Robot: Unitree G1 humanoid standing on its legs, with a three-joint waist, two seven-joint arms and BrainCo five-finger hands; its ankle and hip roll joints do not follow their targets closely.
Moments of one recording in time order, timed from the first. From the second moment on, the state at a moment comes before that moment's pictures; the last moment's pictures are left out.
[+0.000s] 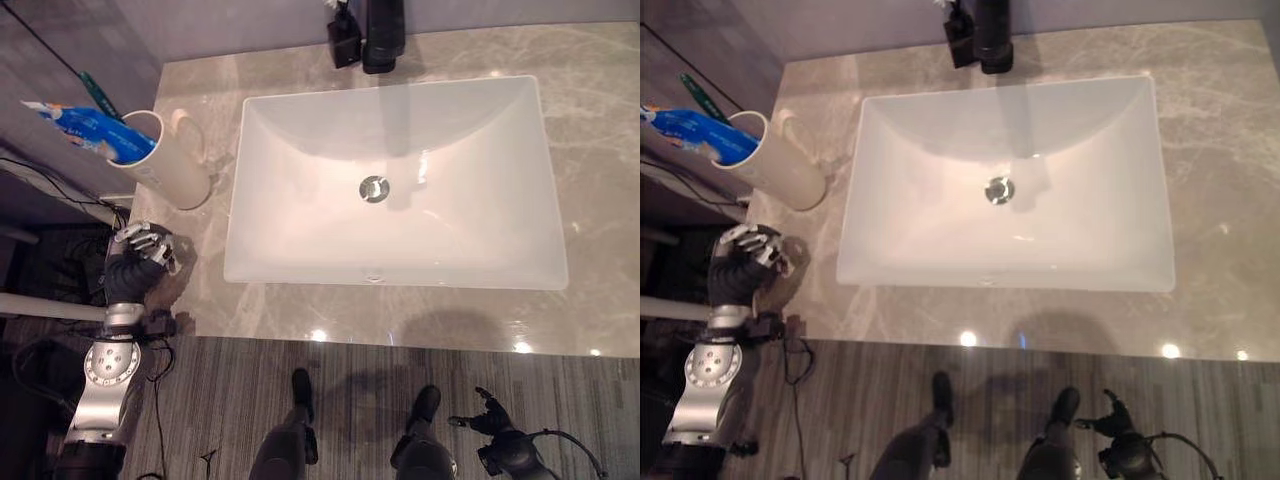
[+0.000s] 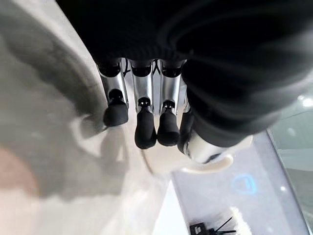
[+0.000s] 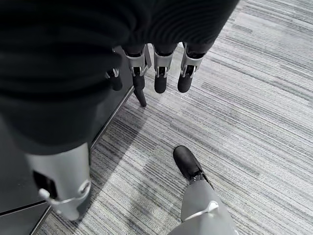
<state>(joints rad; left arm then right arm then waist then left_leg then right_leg) -0.04 0.58 0.06 0.00 -0.43 -0.33 0.17 0.01 -0.44 0.20 0.97 -0.09 -0.11 -0.20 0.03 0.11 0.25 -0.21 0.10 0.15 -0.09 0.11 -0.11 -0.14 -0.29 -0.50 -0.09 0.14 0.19</state>
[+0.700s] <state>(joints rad) -0.26 0.59 0.01 0.15 -0.41 -0.33 0.29 -0.07 -0.44 0.22 1.02 -0.01 -0.11 -0.20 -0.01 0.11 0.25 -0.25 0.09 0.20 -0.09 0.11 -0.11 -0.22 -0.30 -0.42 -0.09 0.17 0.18</state>
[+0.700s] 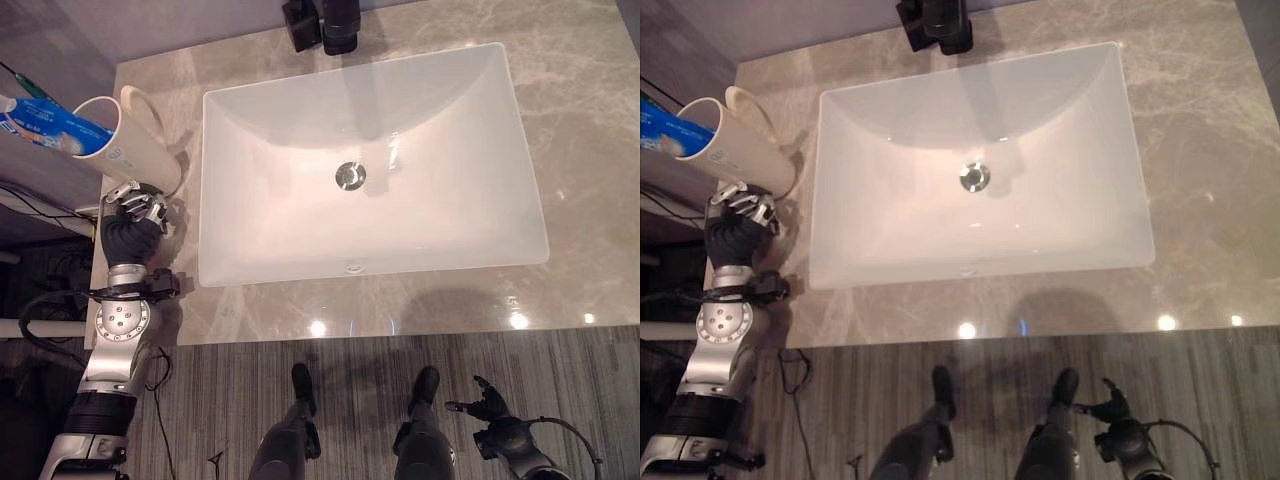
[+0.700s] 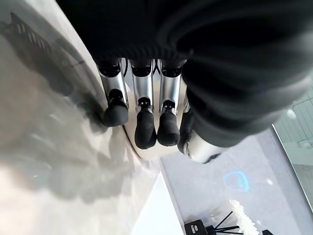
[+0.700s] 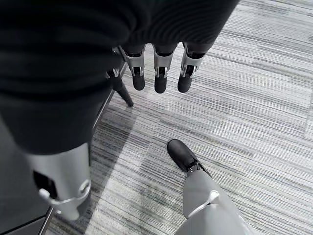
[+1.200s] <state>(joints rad) -0.19 0.61 0.00 0.11 -0.42 -0.35 0.27 -0.11 -0.44 0.21 1.03 0.03 -0.11 -0.20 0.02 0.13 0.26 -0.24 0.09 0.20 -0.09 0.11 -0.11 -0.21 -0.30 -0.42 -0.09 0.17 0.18</state>
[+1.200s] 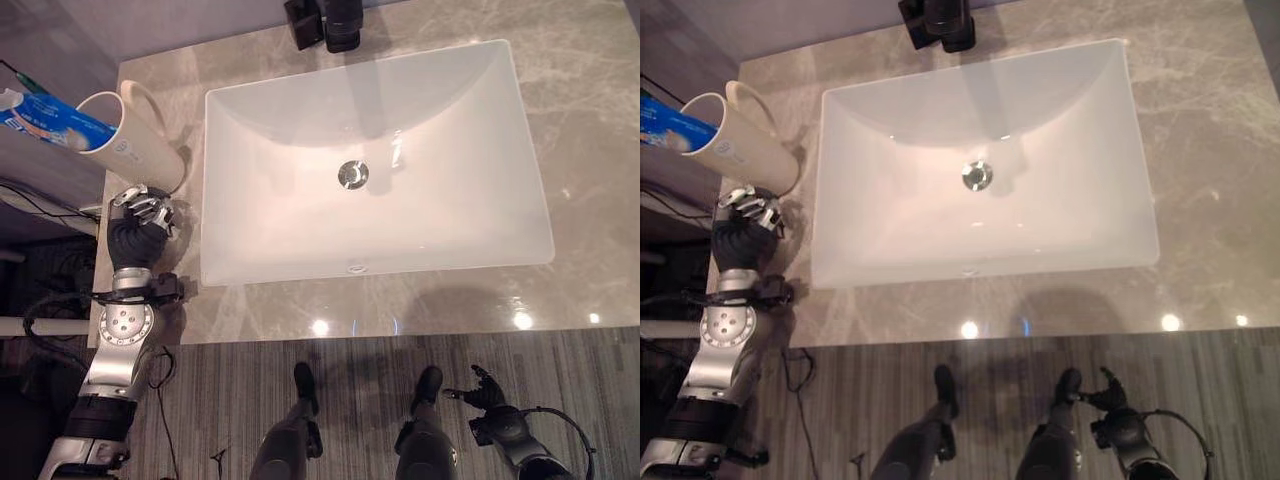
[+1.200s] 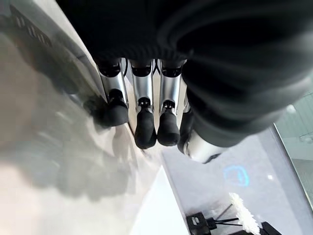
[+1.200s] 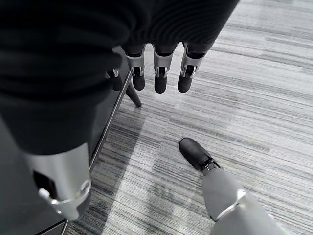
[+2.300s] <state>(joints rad) -0.32 0.67 0.03 0.25 -0.42 -0.35 0.34 -0.13 -0.44 0.21 1.01 0.03 -0.11 -0.20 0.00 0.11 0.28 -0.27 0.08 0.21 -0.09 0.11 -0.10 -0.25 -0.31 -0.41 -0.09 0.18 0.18</state>
